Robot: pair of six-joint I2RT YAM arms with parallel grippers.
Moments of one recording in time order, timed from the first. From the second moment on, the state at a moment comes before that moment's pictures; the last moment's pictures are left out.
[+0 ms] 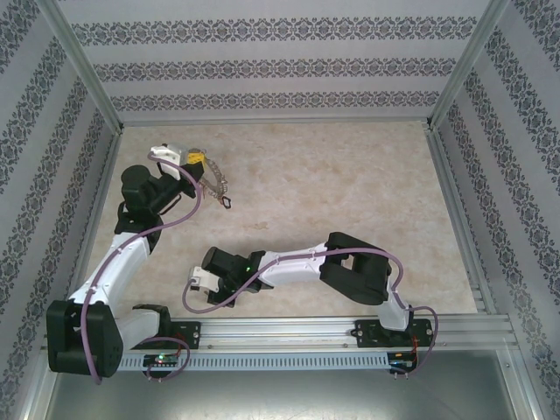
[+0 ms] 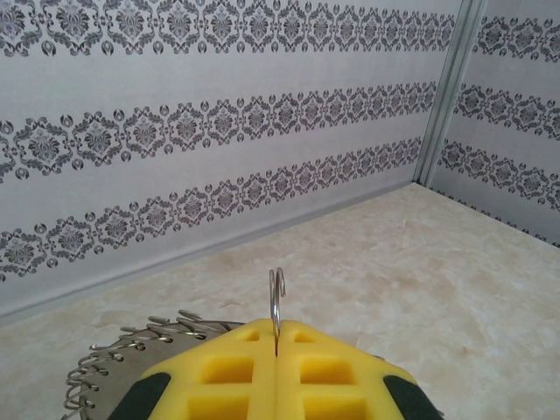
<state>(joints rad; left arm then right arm) -0.02 1.11 0.70 0.36 0.53 -0.01 1.26 2.06 1.28 -0.19 -0.25 -0.10</state>
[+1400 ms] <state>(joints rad) -0.29 0.94 0.64 0.17 0.73 0.11 0.66 1.21 0.59 -0.24 -0.19 0.50</state>
